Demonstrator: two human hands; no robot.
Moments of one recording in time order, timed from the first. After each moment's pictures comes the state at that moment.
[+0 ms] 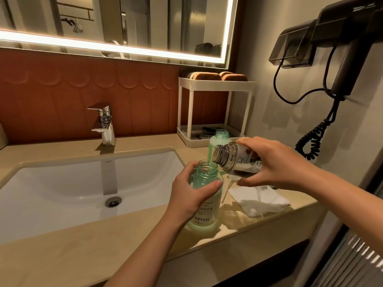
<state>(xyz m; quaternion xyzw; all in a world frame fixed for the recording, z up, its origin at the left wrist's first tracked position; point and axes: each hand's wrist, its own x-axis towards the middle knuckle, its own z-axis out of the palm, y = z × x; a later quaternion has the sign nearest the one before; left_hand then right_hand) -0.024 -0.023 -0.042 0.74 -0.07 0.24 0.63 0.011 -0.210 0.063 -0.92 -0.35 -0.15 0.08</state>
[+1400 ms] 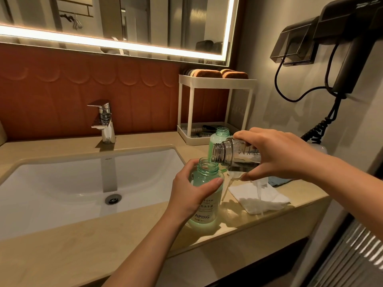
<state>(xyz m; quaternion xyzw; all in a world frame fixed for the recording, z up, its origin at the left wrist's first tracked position) -0.024 -0.023 -0.044 0.74 -0.06 0.24 0.62 0.003 -0.198 0.086 -0.93 -0.34 -0.14 -0.07</state>
